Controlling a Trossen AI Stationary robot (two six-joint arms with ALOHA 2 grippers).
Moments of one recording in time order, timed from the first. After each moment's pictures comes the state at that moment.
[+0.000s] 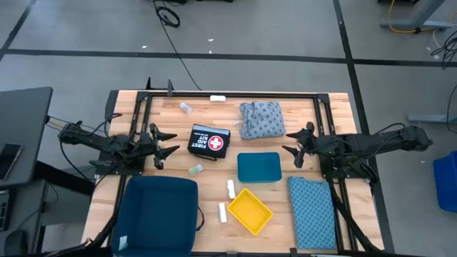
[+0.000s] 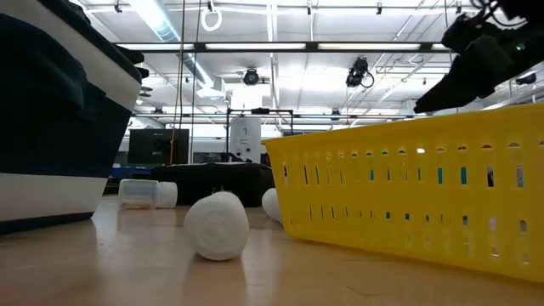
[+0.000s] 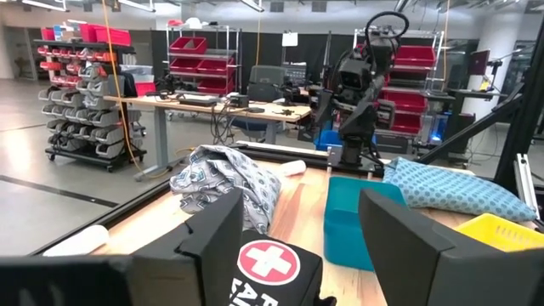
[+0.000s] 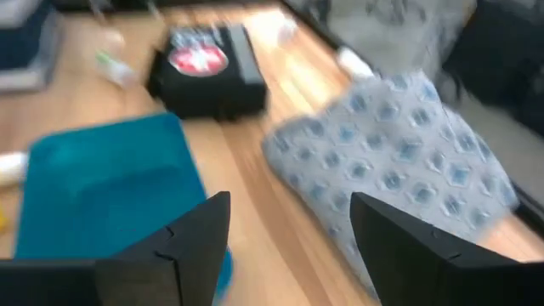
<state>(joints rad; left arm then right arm) -0.32 0.08 0.01 0.19 -0.62 0.02 0.12 0.55 0.37 -0.36 0.49 0.18</state>
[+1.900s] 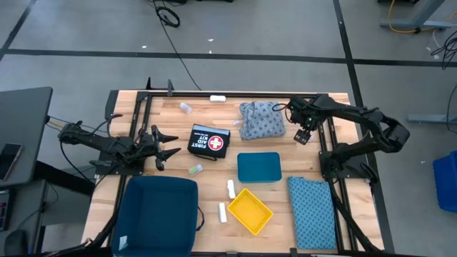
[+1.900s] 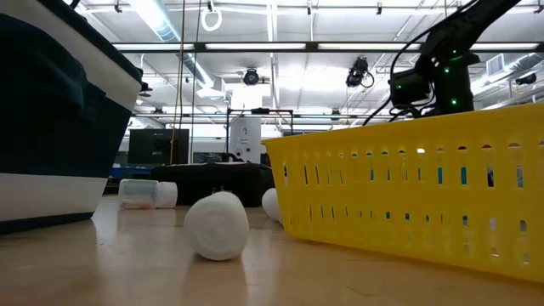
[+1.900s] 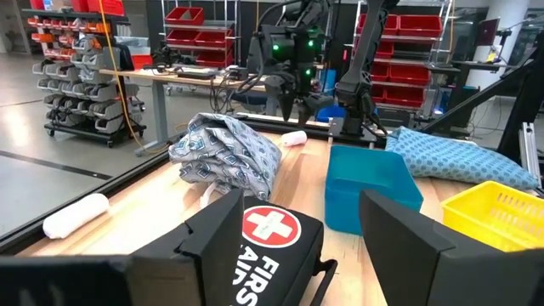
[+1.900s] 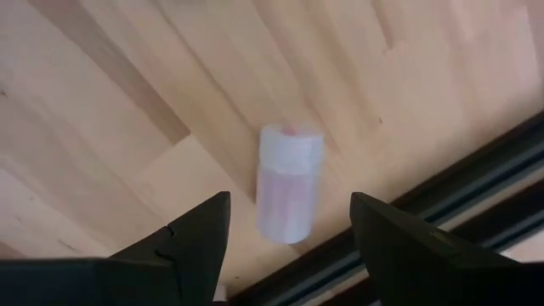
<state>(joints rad) -0.32 0.08 0.01 0.09 -0.62 -0.04 -0.73 1.33 0.79 -1.06 0.12 -0.15</state>
